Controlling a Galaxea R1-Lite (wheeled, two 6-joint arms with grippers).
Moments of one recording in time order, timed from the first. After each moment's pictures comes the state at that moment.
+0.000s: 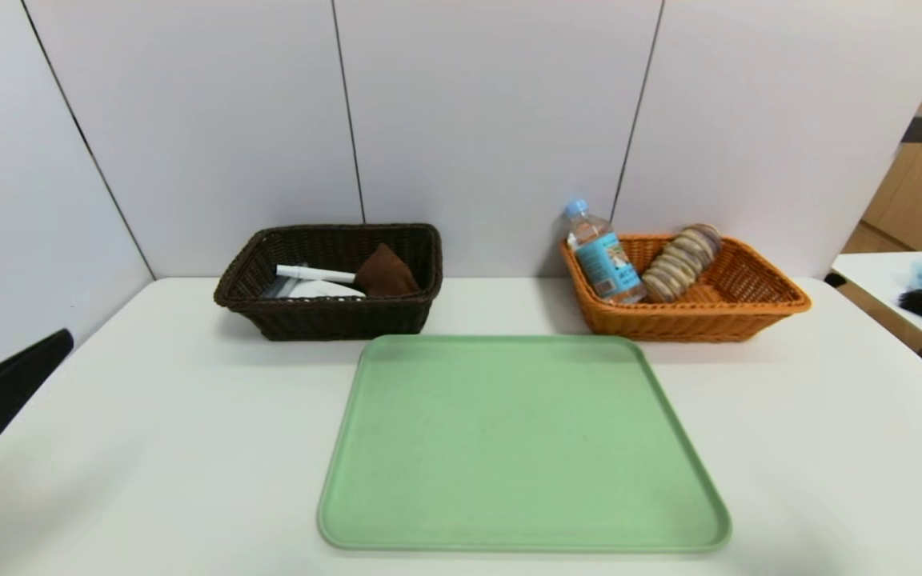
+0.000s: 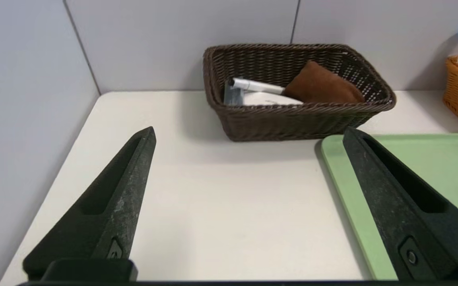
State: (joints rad) left arm 0.00 0.78 -0.41 -0.40 -0.05 -0.05; right arm 0.01 0.66 -0.26 -0.48 0.11 0.06
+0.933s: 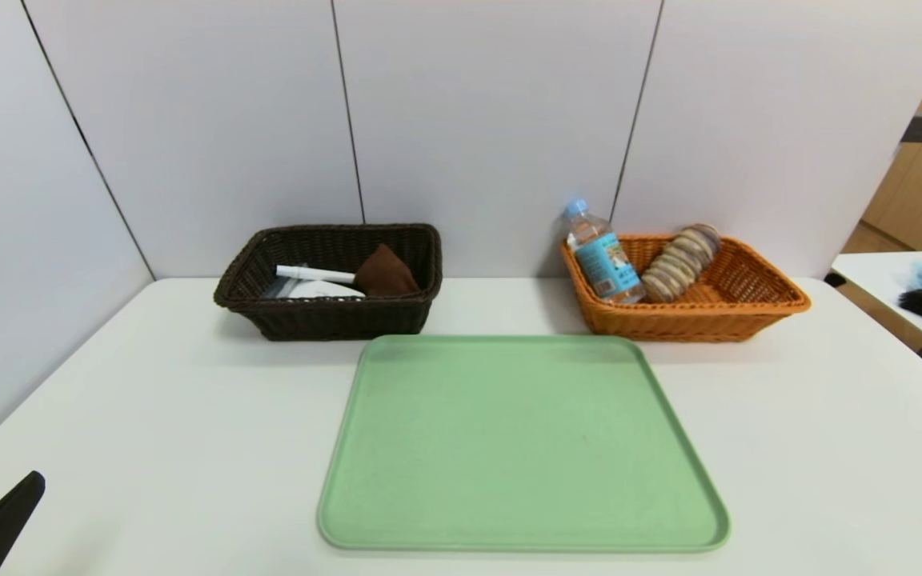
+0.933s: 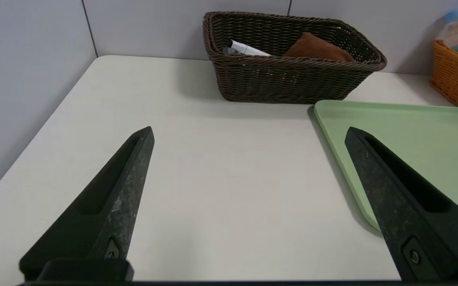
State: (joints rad) left arm 0.03 0.46 -0.13 -0.39 -0.09 -0.11; right arm -0.05 0.28 -0.21 -0.19 0.21 0.21
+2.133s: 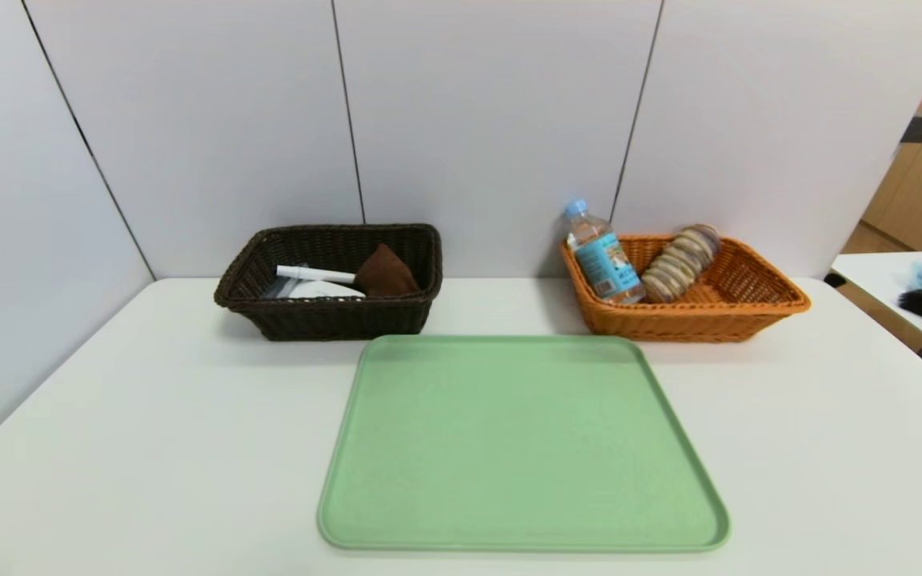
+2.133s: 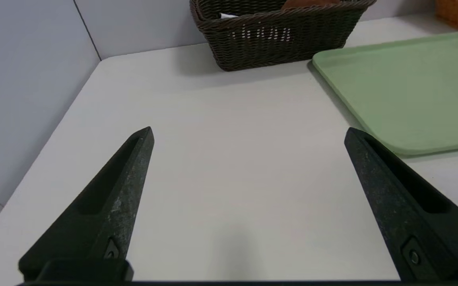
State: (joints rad) left arm 0.01 0.10 -0.08 -0.10 -0.12 0.10; right arm 0.00 0.00 -0.10 0.01 0.11 -0.05
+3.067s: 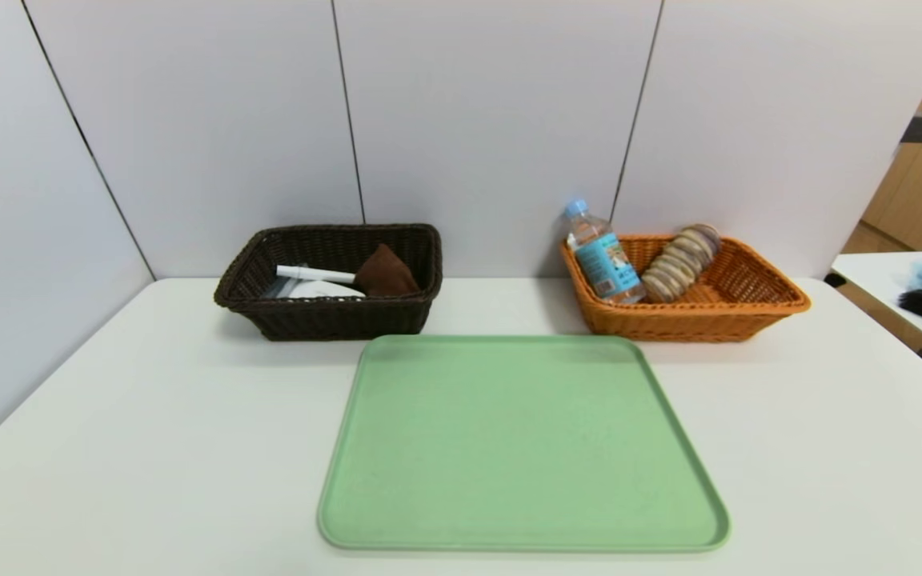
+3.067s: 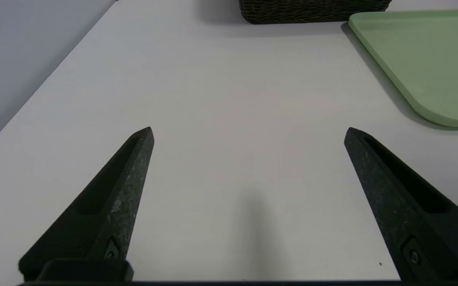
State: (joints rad) left arm 0.00 0.00 -0.01 0.02 0.00 0.00; right arm 0.00 0.00 0.00 0.01 0.00 0.01
